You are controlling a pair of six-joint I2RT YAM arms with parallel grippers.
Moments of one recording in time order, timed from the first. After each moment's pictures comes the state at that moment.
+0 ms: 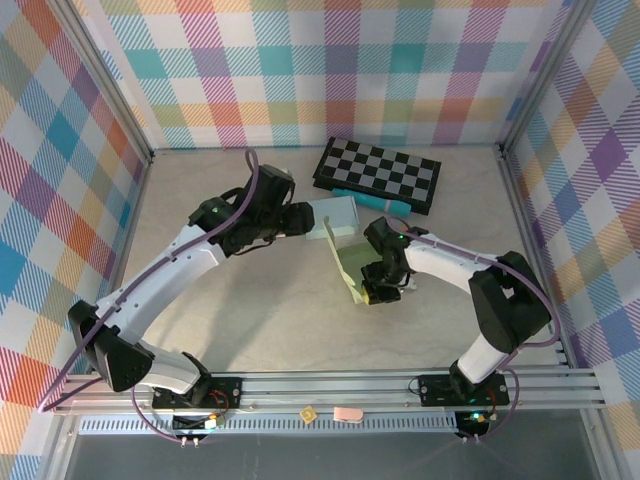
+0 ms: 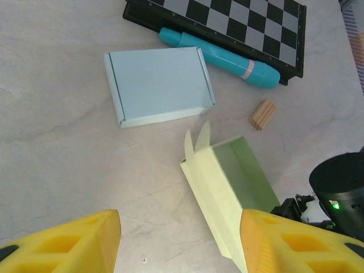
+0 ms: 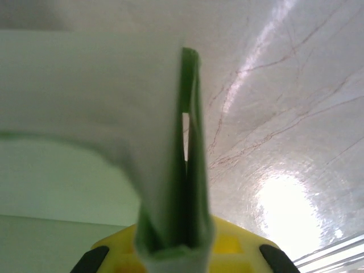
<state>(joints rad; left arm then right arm) -0.70 1.41 1.48 -0.89 -0.12 -0.65 0.60 1.63 0.98 -0.78 -0.34 1.86</state>
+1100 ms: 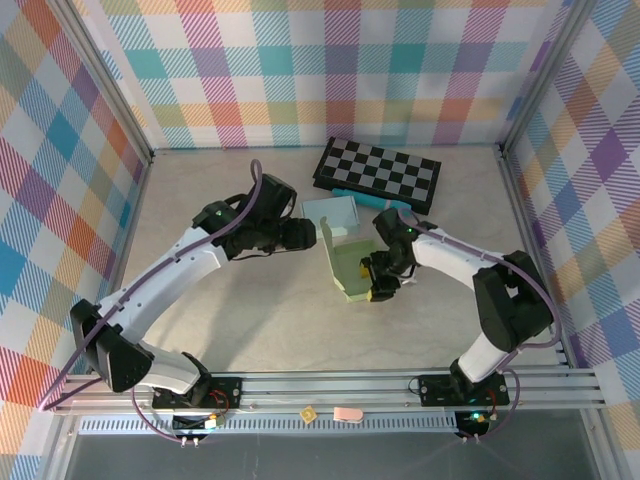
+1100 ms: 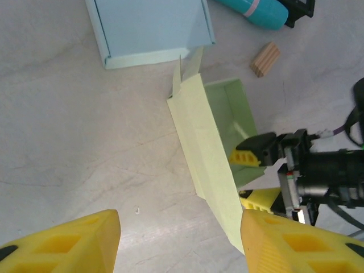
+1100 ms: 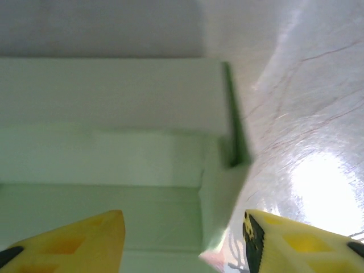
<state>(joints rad) -0.70 1.42 1.43 -0.96 0.03 -0.69 0.50 1.62 1.02 -0.74 -0.39 1.85</state>
